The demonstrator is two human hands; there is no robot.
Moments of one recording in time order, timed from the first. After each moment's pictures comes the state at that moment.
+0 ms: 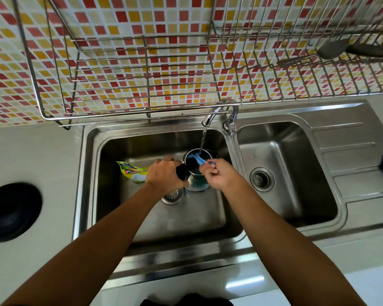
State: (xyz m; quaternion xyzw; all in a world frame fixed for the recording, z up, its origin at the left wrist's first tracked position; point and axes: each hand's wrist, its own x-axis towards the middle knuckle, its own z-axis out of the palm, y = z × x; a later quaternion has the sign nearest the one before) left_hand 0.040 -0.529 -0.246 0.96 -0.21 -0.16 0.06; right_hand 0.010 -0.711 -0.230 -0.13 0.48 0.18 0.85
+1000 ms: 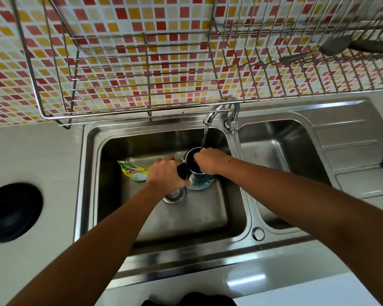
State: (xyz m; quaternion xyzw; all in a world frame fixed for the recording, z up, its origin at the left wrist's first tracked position) left_hand 0.041 -0.528 -0.249 0.96 -0.21 -0.16 0.07; right_hand 0.052 -0.703 -0.220 -0.95 -0.10 0.30 0.02
